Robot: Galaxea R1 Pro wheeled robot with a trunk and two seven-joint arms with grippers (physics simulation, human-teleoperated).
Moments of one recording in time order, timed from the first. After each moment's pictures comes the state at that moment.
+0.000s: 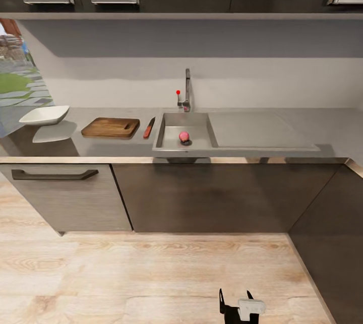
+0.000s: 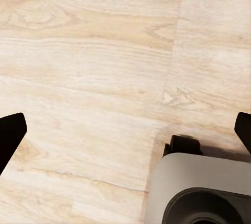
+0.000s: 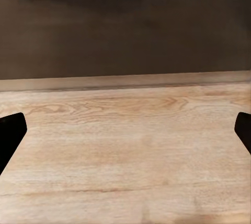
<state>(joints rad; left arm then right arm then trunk) 0.00 0.05 0.11 -0.39 0.02 -0.31 0.14 -0.38 0.10 -0.03 -0.02 0.13 -0.91 -0.19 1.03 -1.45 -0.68</state>
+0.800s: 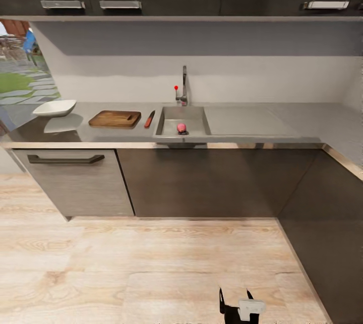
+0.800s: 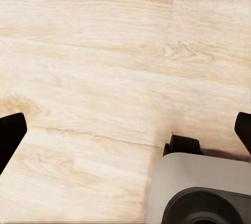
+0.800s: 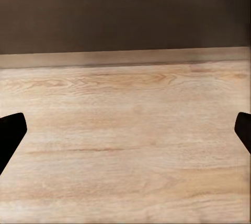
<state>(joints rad) 0.00 0.05 0.11 -0.39 0.02 -0.31 0.14 -0.38 0.10 -0.03 -0.02 0.13 -0.91 -0.19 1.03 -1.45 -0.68</state>
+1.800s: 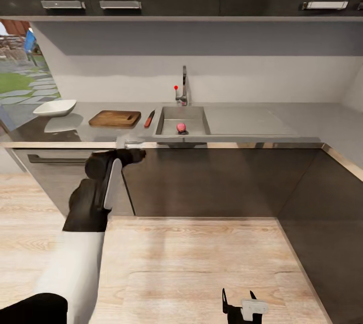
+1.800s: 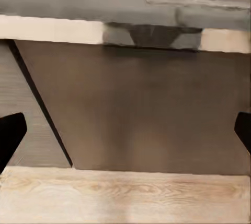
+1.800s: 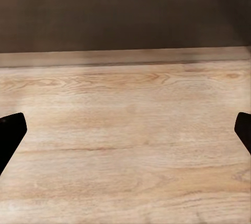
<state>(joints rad) -0.87 -0.14 -0.01 -1.43 0.03 0.99 0.14 -0.38 0.09 -0.04 -0.02 0.13 -0.90 -0.20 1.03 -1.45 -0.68</state>
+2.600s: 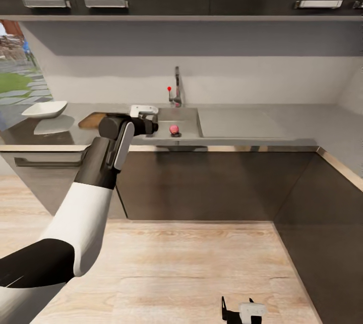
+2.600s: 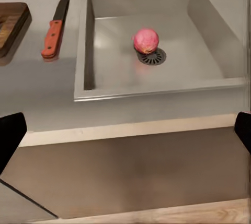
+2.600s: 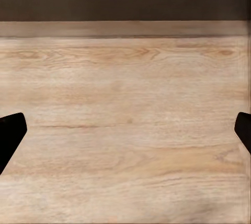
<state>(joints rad) -1.17 -0.14 -0.13 -1.20 0.07 1.01 0.14 -0.38 0.09 -0.04 -0.02 0.13 -0.77 -0.20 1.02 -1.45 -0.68</state>
